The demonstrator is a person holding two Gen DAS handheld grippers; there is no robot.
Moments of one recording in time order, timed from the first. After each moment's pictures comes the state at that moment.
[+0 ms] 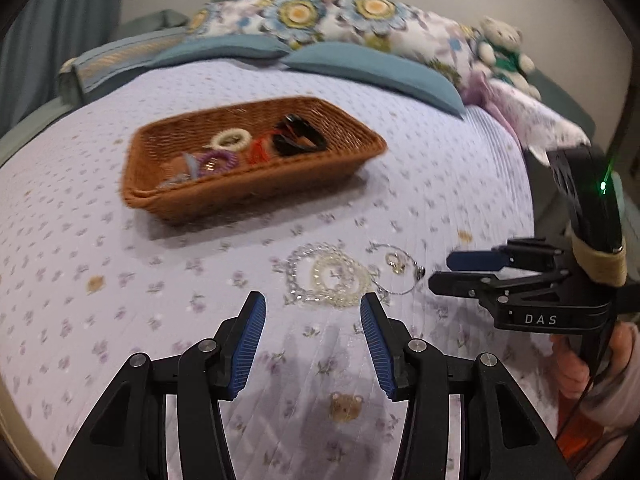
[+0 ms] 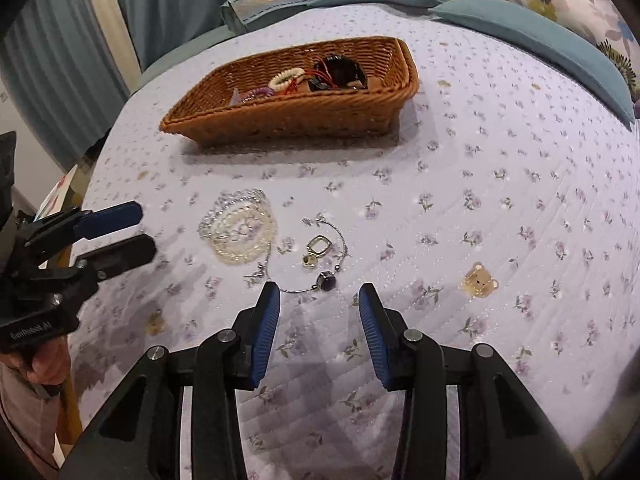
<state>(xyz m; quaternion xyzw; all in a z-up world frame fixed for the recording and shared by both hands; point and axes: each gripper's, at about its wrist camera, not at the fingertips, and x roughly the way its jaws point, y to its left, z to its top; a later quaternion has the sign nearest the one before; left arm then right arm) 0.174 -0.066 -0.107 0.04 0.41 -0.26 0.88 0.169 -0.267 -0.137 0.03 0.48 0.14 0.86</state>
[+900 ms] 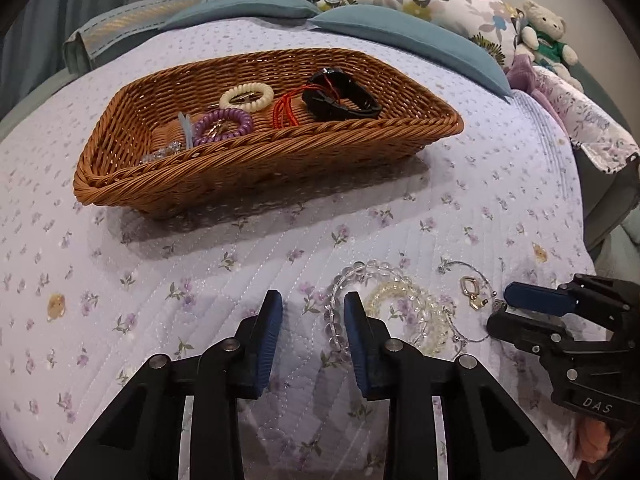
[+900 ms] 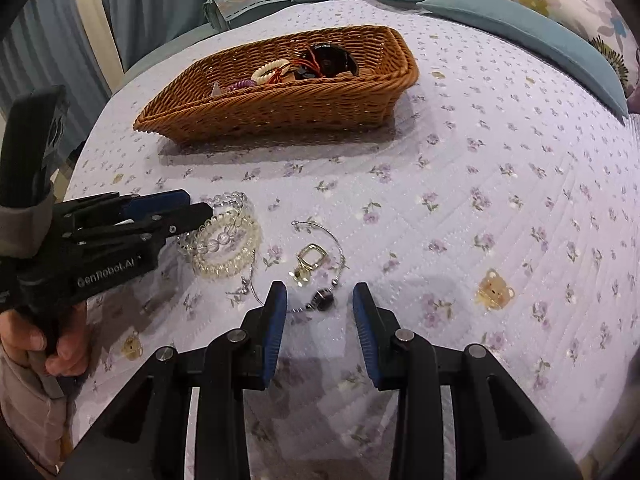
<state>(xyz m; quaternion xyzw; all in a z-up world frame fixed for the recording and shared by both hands) 0.245 -0.089 -0.154 0.04 0.46 -0.20 0.86 0.184 -0.255 -0.152 0.03 0.49 0.11 0.87</state>
